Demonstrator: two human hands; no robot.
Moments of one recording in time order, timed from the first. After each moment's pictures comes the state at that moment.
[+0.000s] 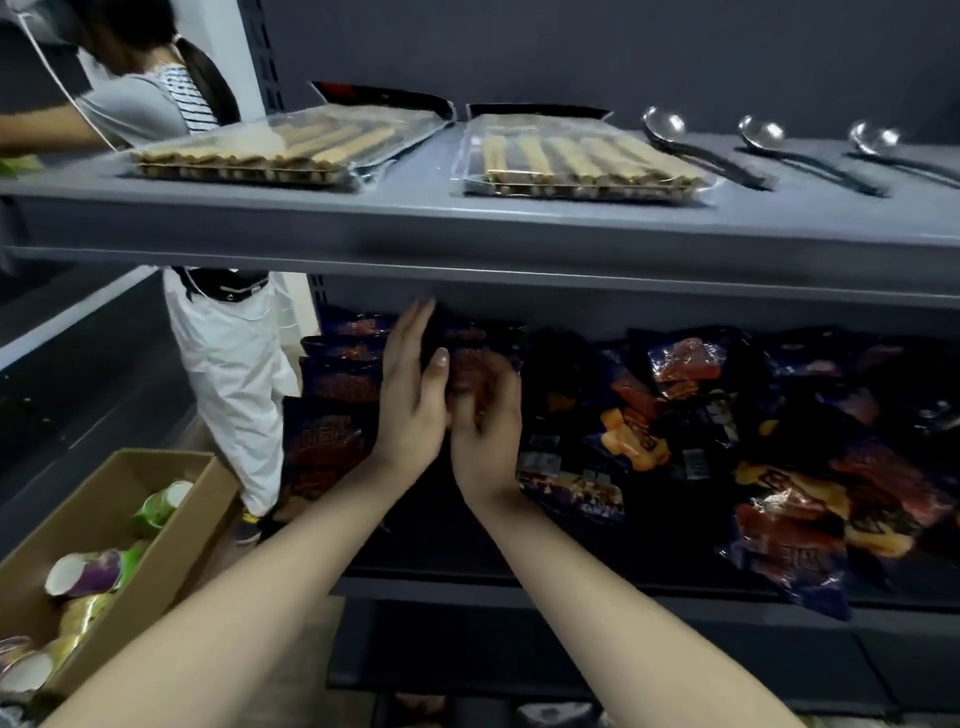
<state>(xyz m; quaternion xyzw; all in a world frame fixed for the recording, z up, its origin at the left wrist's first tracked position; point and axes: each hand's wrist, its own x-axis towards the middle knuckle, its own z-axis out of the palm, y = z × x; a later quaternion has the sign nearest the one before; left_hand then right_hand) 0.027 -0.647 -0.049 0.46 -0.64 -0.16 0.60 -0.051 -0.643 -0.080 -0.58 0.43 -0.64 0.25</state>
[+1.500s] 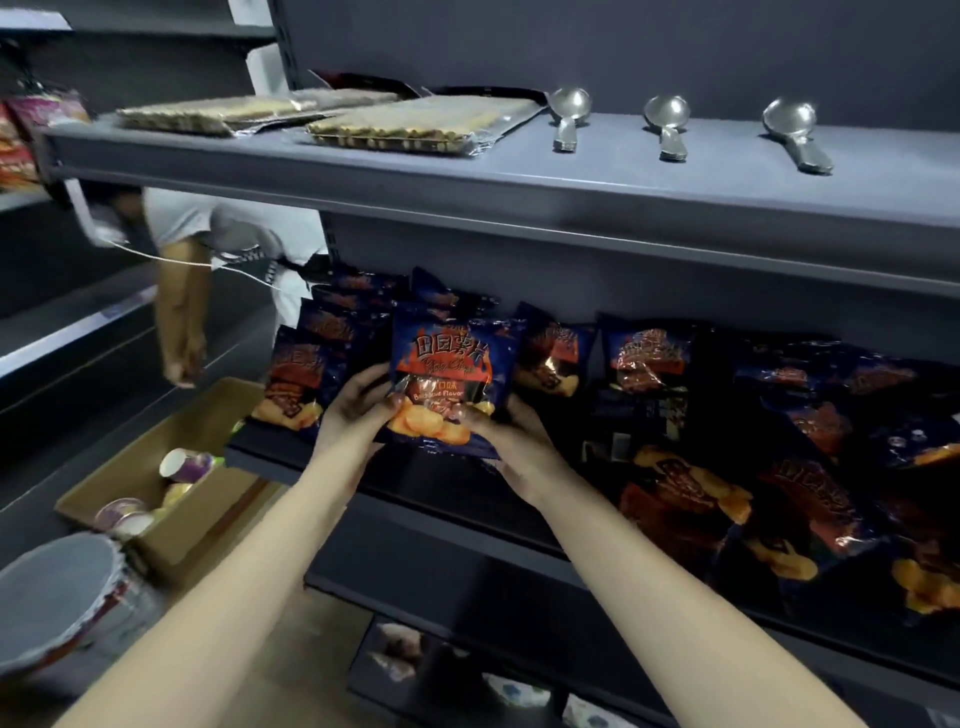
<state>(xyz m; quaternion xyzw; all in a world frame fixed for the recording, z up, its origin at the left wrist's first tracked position) -0.050 -0.555 -0.080 0.54 -0.39 -0.39 0.64 -0.213 -0.624 -0.093 -0.52 0.34 -0.37 0.69</state>
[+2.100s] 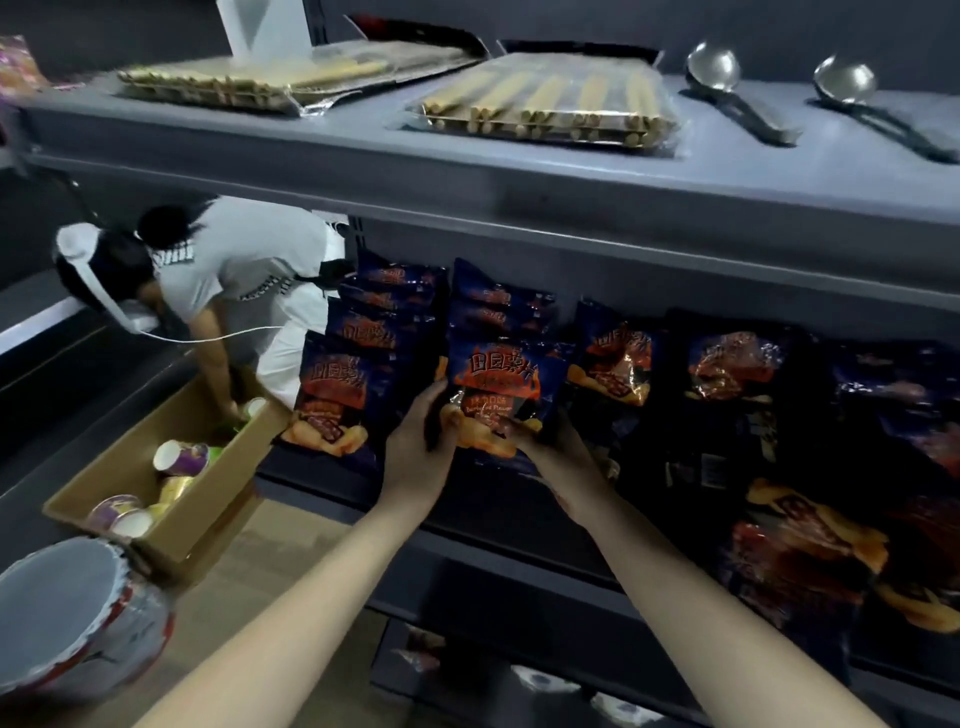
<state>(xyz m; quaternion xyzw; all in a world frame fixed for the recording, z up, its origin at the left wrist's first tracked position) -0.009 -0.599 -0.127 0.63 -0.51 -0.23 0.53 -0.161 -0.651 -0.119 -0.55 0.44 -0.36 0.61</state>
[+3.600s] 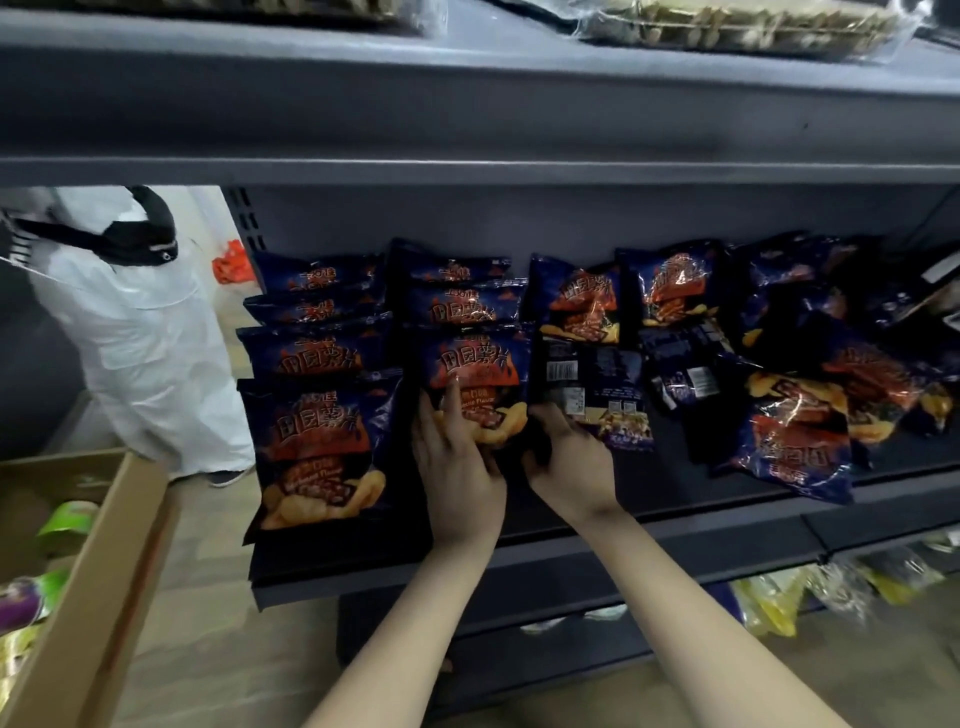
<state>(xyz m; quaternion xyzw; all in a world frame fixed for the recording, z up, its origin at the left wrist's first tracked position) 0.008 -0.615 -0.163 0.64 -0.64 -0.17 0.40 -0.111 -0.616 -0.152 -0.67 0.70 -0.23 0.09</state>
